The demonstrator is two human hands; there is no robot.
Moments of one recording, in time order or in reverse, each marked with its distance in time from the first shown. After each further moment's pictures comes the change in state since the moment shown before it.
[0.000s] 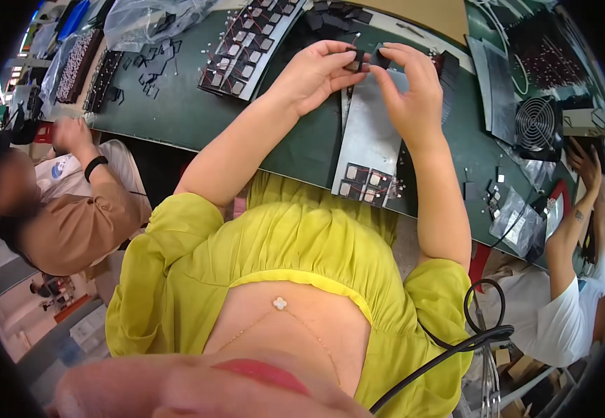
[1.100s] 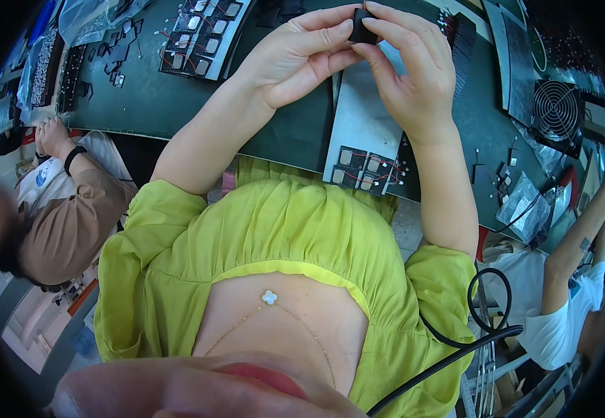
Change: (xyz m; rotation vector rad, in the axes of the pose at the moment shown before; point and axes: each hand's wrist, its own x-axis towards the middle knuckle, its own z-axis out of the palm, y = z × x) left_hand -0.006 -0.023 -0.002 -0.279 -0.150 -0.068; right_hand -0.004 -0.004 -0.006 -0.140 -0.216 -0.202
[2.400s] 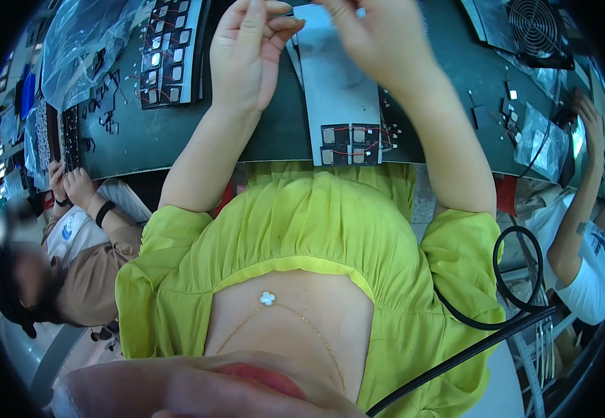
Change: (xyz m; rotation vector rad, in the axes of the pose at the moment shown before) left_hand -0.005 -0.007 0.028 0.322 0.183 0.356; right_hand -0.014 0.001 -0.002 0.092 0.217 0.253
